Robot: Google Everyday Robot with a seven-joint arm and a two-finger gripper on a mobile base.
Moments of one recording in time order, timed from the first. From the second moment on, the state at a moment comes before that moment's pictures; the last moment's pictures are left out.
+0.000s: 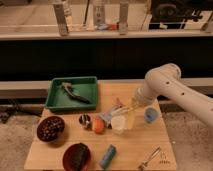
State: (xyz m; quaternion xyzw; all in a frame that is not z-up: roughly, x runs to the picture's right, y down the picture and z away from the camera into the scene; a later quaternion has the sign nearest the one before) arm 0.152 0.073 0.726 -0.17 -0.19 -0.37 0.89
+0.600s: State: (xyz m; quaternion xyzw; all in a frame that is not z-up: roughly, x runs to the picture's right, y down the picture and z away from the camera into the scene) arm 0.117 0.080 0.724 -0.17 -0.24 -0.36 0.88
